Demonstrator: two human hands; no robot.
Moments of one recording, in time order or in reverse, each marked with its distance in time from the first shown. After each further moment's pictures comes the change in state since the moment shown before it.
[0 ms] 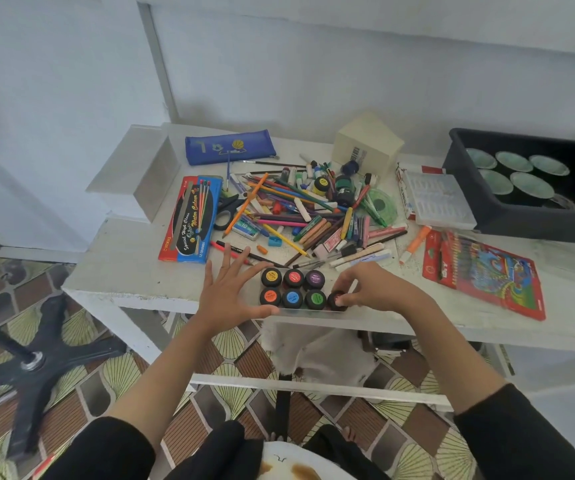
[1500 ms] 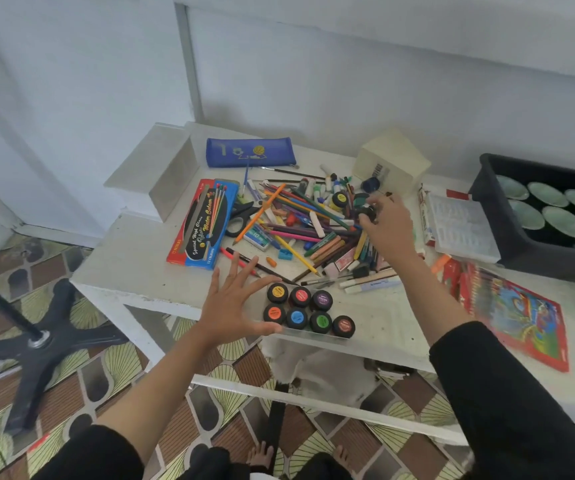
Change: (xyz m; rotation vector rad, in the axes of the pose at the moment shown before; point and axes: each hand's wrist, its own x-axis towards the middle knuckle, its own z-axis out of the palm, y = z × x) left_hand 0.002 -0.003 0.003 -0.023 0.036 0.007; right_hand 0.099 0.012 -0.064 0.059 0.895 -0.042
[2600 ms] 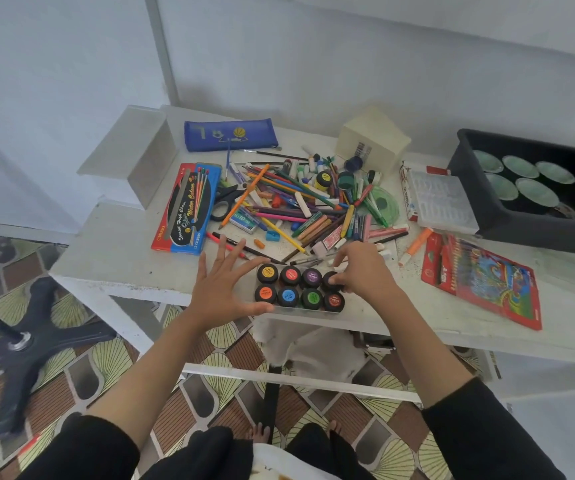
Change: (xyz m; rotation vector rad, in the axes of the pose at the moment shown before) left_hand -0.002 0.002 -0.002 0.004 -0.017 -0.005; right_hand -0.098 -0.033 -0.016 -0.159 -0.554 0.222
